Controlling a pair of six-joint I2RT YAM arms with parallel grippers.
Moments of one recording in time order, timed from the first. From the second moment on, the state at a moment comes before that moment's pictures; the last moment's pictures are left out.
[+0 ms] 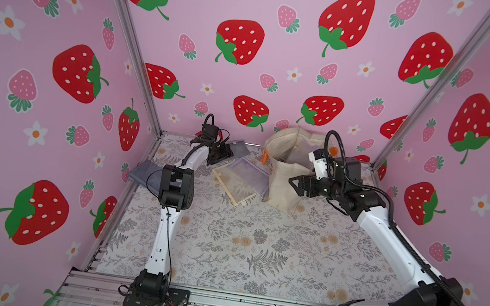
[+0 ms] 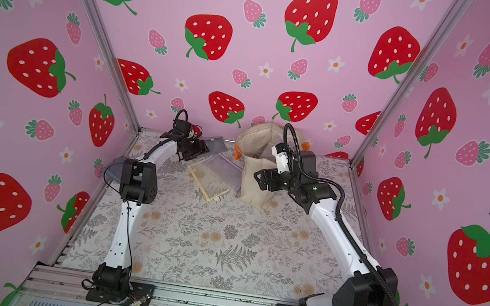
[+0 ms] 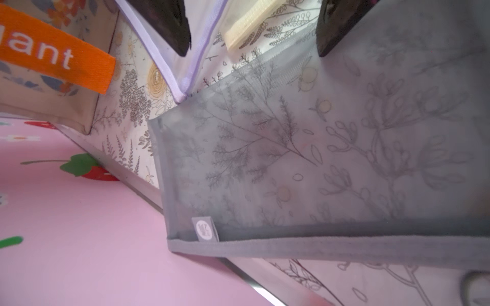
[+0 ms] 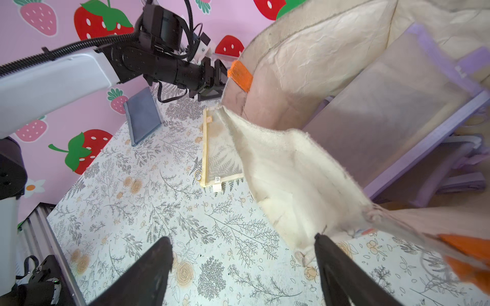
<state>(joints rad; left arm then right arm) -0.08 2.59 2.28 -0.62 0.34 -0.54 0.45 1.39 1.29 -0.49 -0.37 0.09</state>
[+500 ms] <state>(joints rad) -0.19 2.21 1.62 -0.43 0.20 -0.55 0.31 1.25 1.25 -0.48 -0.43 0.09</state>
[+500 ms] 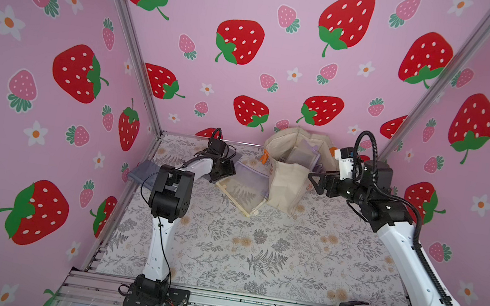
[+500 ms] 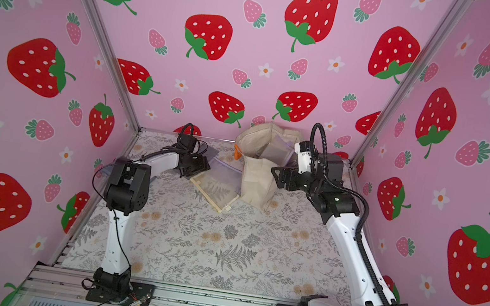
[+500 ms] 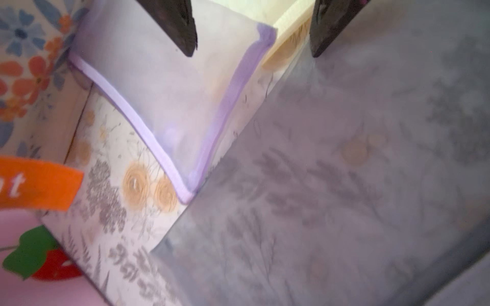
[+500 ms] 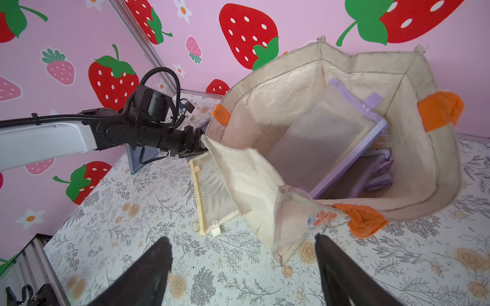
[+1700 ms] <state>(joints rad) -0.22 1.57 0.93 -0.47 0.30 -0.65 0.32 1.03 0.91 -0.52 -0.53 0.16</state>
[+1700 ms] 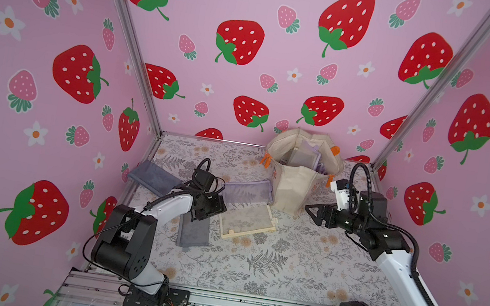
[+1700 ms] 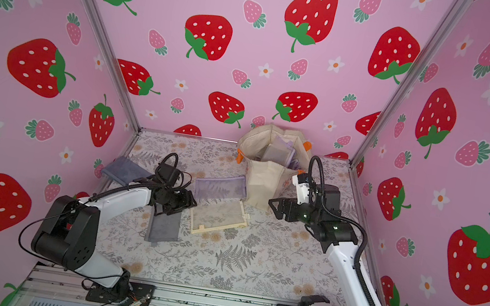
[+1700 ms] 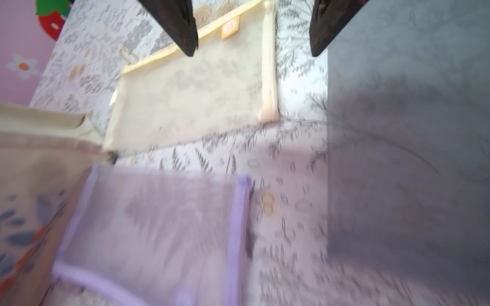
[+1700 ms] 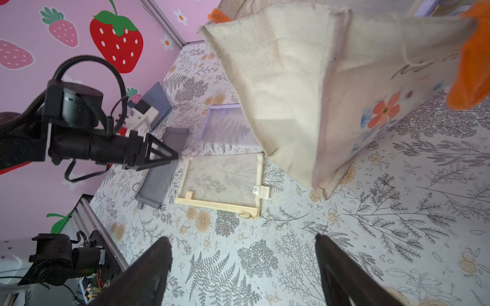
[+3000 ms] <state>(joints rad) -0.21 1.72 1.02 -0.24 0.37 -0.67 0.43 1.06 0.92 -0.51 -0.44 0.17</state>
